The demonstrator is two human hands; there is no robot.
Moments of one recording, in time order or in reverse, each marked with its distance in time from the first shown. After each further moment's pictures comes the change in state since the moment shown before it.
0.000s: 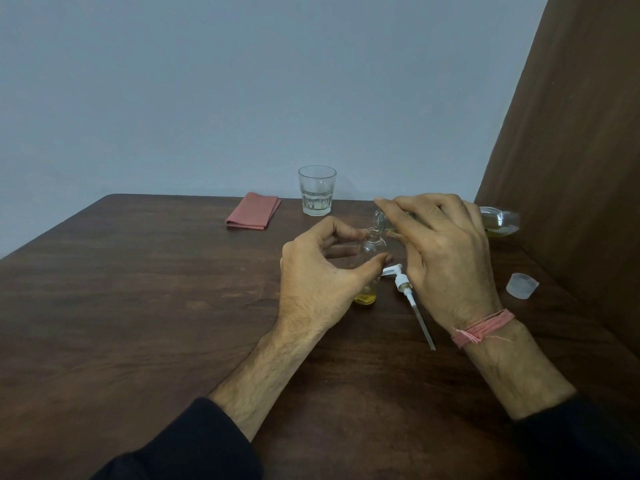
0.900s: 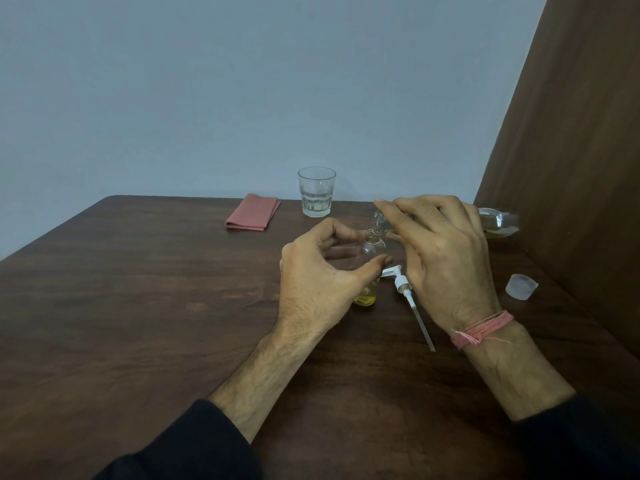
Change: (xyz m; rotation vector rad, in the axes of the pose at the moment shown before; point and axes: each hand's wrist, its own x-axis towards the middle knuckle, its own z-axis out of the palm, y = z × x) left_hand 0.001 -0.002 0.002 -0.024 0.002 0.005; right_hand 0.000 0.002 0.000 0.011 0.001 -0.007
